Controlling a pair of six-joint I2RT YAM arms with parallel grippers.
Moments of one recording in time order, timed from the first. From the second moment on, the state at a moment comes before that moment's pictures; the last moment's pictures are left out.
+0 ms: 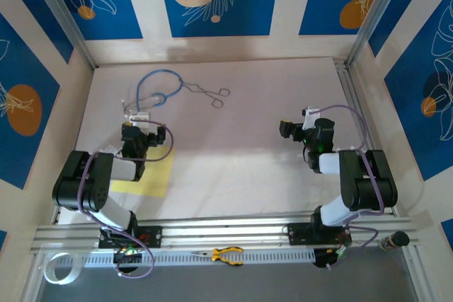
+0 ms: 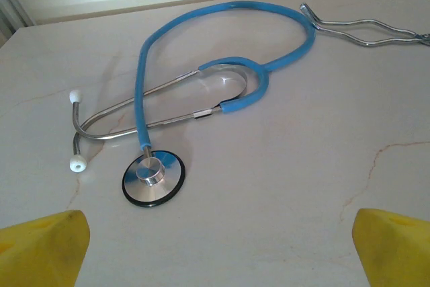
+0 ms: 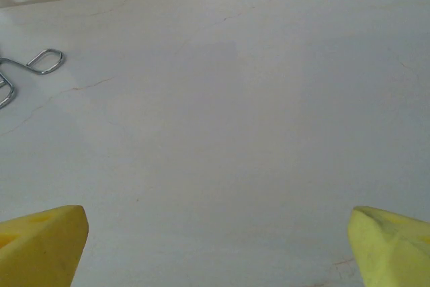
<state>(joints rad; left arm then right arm) -0.09 1.56 0.36 0.86 -0.11 0.06 -0.01 1.52 0.40 0.71 -0.21 0.09</state>
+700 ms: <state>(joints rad) -0.09 1.56 0.36 0.86 -0.11 0.06 -0.01 1.52 0.40 0.71 -0.21 0.09</state>
